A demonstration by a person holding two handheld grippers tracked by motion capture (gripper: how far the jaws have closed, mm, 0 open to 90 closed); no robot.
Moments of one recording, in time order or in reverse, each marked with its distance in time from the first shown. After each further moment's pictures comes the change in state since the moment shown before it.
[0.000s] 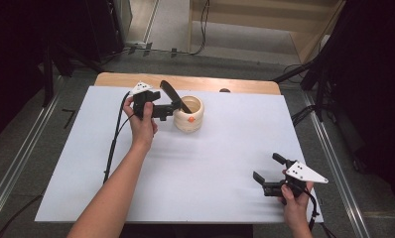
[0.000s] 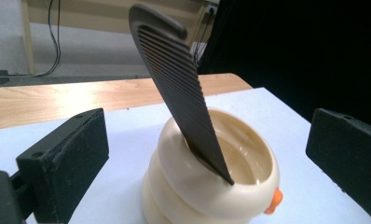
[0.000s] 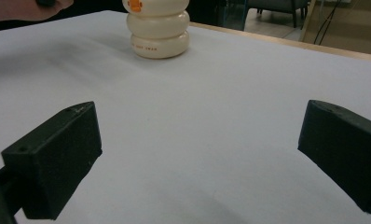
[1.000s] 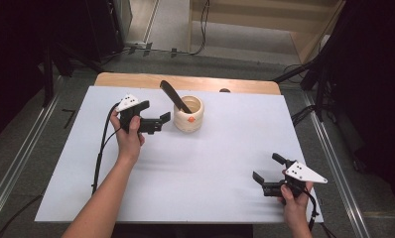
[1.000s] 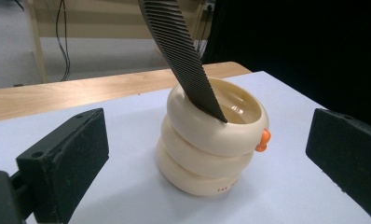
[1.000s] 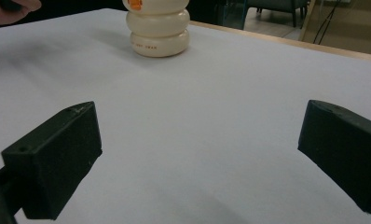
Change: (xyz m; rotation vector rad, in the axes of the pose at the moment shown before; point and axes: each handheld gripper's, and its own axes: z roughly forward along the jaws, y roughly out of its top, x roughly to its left) left arm -0.001 -0.022 -0.047 -0.012 0.003 0.092; right arm 0.001 0.000 0.001 0.006 -0.004 -0.005
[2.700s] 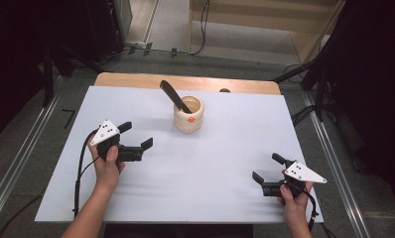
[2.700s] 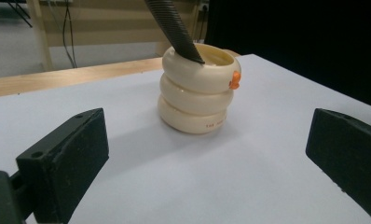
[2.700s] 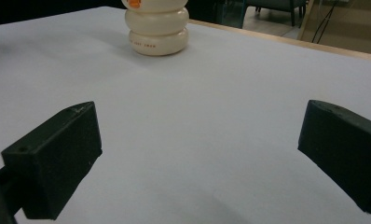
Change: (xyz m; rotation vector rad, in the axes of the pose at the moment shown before) left arm -0.011 -0.045 -0.077 -0.019 0.006 0.075; right arm 0.001 0.000 0.001 0.005 -0.007 -0.009
